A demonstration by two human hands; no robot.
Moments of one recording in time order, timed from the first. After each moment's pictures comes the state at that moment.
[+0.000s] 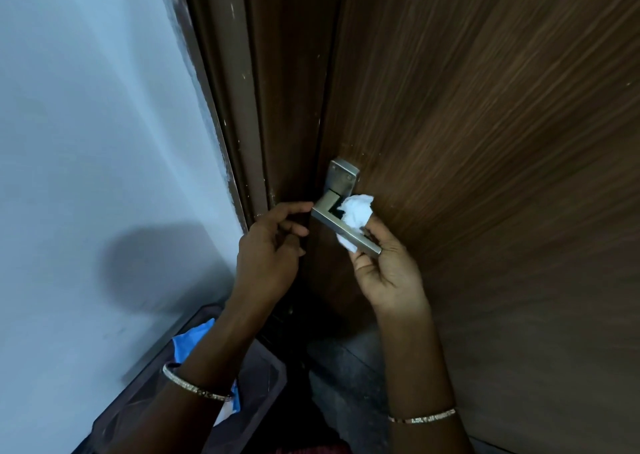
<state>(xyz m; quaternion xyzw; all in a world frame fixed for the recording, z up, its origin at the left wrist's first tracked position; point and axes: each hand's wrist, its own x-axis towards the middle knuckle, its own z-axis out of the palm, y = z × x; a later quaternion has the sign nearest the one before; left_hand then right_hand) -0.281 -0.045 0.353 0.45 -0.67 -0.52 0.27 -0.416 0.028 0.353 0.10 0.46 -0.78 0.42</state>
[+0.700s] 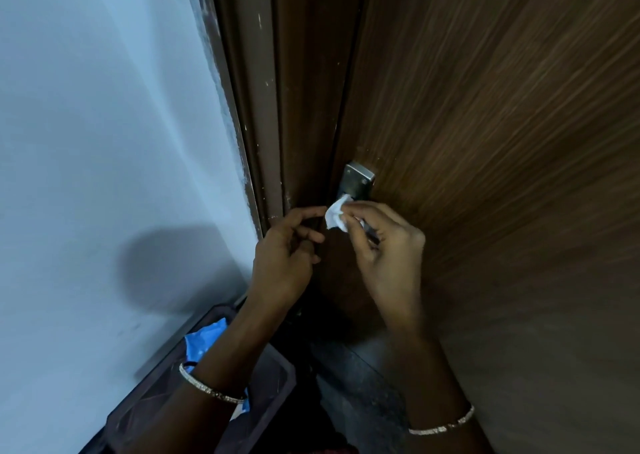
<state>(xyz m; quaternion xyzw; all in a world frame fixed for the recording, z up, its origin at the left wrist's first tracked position) -0.281 -0.042 0.355 0.45 -0.65 -0.55 0.26 -0.404 0.033 0.362 -0.48 0.75 -0.46 -0.03</state>
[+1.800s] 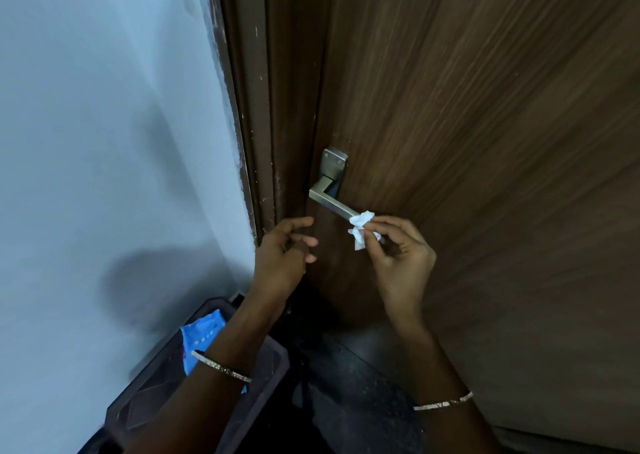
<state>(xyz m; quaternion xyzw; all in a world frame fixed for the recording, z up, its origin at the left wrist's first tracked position) -0.259 0.000 0.357 0.45 -0.59 -0.63 0.23 -0.401 0.105 0.335 -0.36 0.73 -0.57 -0.06</state>
